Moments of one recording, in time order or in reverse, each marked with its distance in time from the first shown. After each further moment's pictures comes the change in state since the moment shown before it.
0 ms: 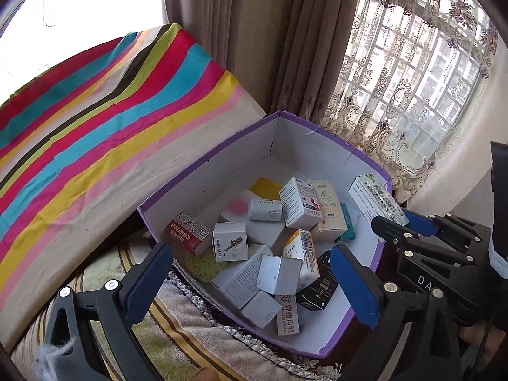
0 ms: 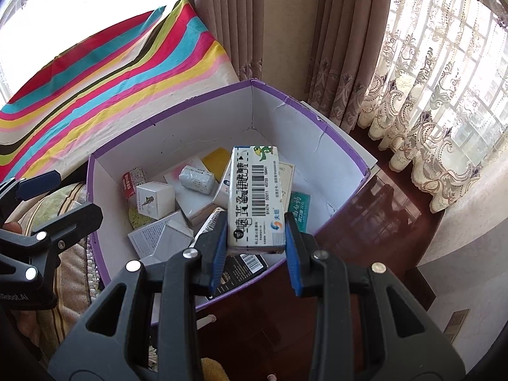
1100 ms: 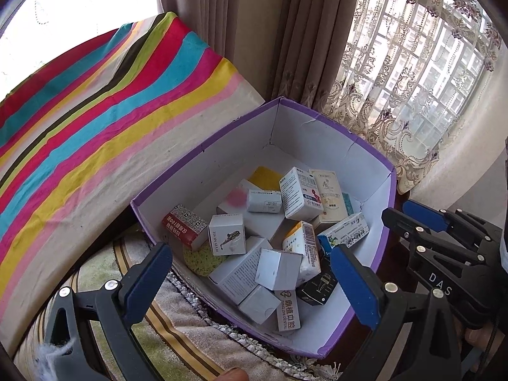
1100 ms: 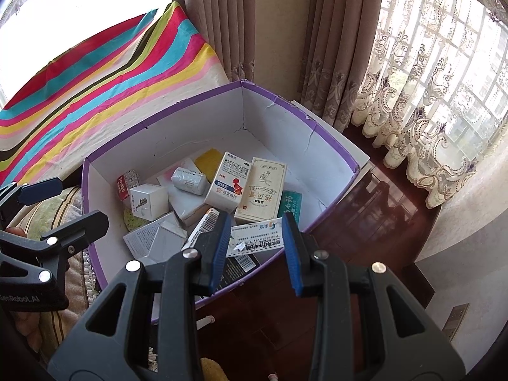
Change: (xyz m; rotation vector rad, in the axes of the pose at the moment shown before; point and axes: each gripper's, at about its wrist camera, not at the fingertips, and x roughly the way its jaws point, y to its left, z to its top) left arm 0.012 -0.007 0.004 0.008 0.058 0.022; right arm -0.001 -0.008 0.000 0.020 -0.003 -0.015
